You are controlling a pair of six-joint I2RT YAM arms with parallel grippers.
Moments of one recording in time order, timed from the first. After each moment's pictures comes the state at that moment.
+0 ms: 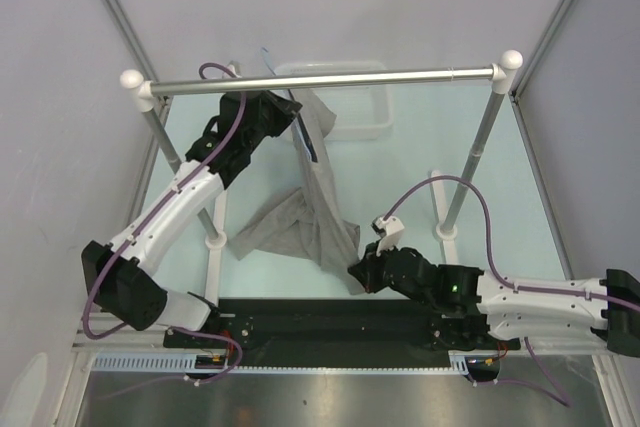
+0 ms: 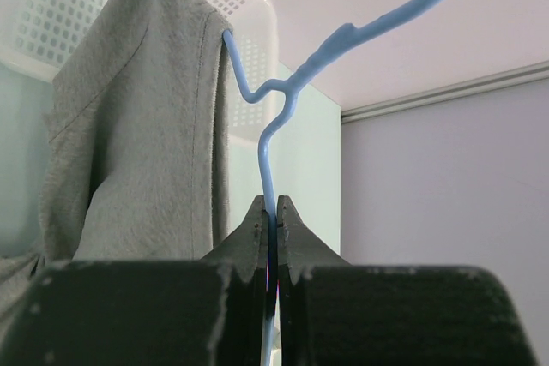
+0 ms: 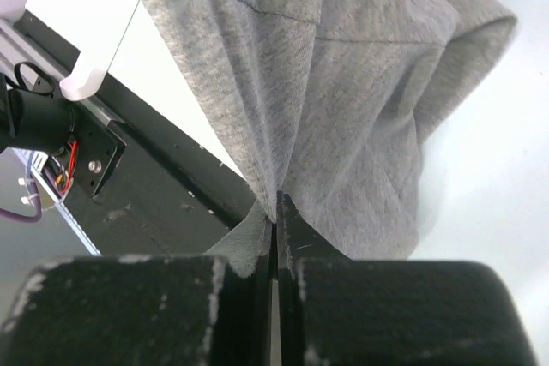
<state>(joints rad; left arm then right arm) -0.48 1.39 1.35 -0.24 -0.17 -1.01 1.30 0.91 0.47 -0.05 0.37 0.73</state>
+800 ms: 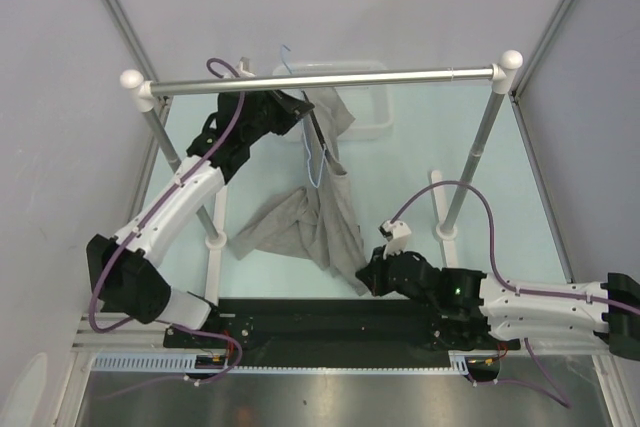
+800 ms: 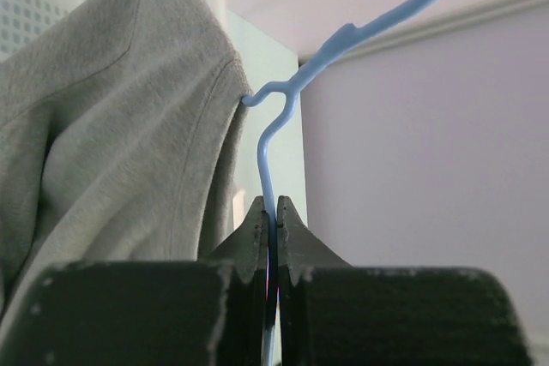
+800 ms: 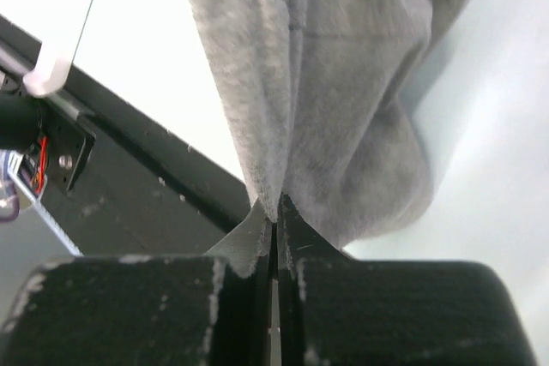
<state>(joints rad) -0.45 1.46 1.38 -0.18 0.05 -1.04 1.30 0.84 0.35 -0.07 0.38 0.82</state>
